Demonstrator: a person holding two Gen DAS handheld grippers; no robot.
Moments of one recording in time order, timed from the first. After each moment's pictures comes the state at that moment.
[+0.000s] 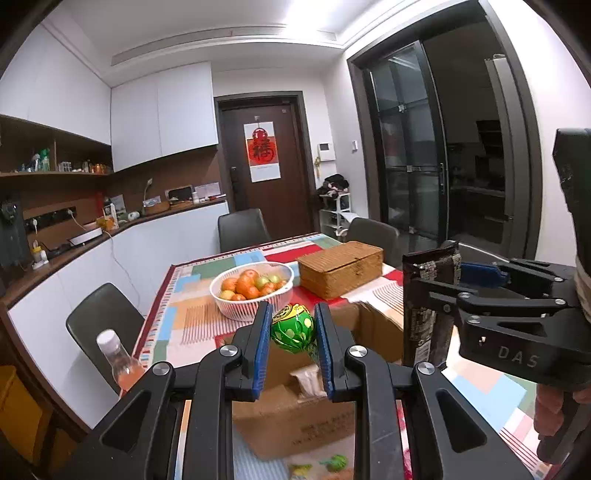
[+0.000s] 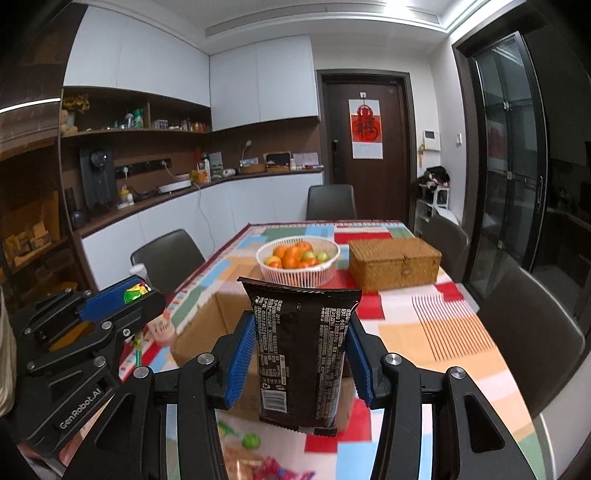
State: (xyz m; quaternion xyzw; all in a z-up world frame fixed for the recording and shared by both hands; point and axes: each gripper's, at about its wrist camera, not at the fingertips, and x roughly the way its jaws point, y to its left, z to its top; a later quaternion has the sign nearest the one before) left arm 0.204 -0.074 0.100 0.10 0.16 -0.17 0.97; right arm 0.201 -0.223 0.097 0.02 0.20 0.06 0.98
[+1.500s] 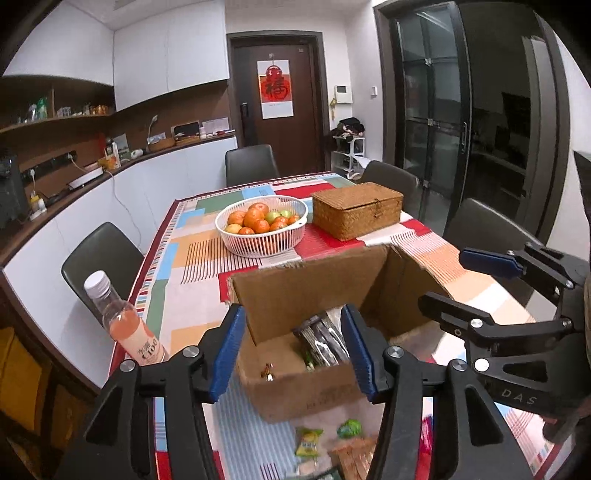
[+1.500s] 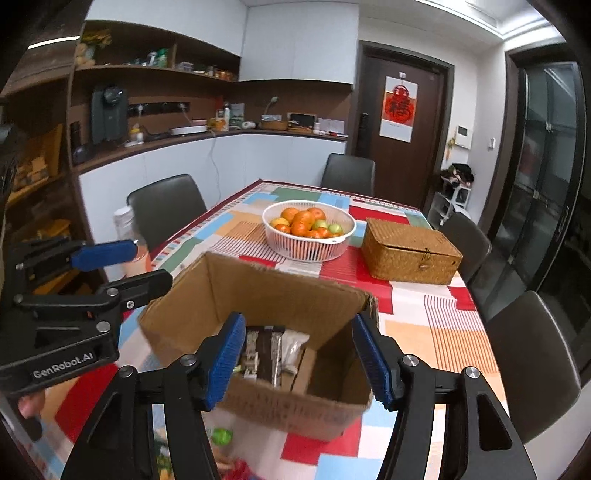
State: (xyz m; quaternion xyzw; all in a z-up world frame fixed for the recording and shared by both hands) left arm 0.235 -0.065 0.062 0.09 0.28 -0.15 0.94; right arm 0.244 -0.201 0.058 -0.08 0.28 0.09 0.95
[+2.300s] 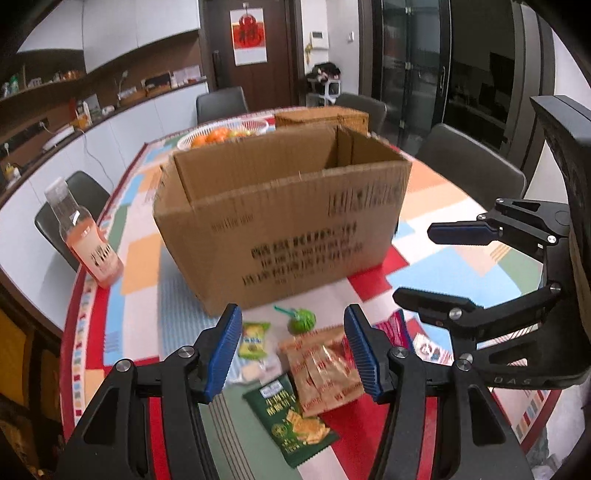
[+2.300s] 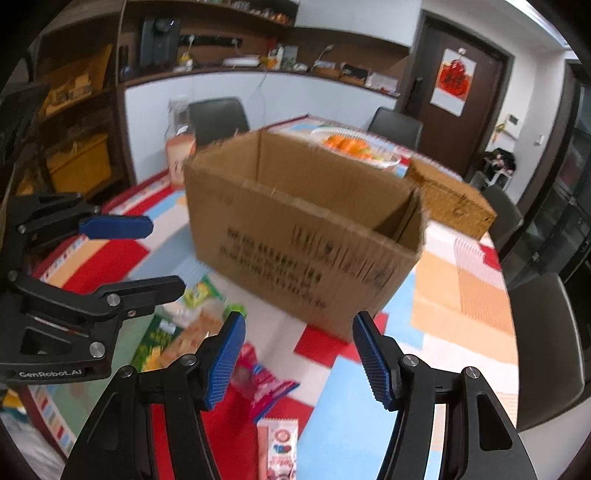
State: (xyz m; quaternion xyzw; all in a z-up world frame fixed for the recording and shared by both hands) left arm 0.177 -0.086 -0.027 0.10 0.39 -0.18 0.89; right arm 0.194 -0.199 -0.023 -0.15 0.39 0.16 0.90
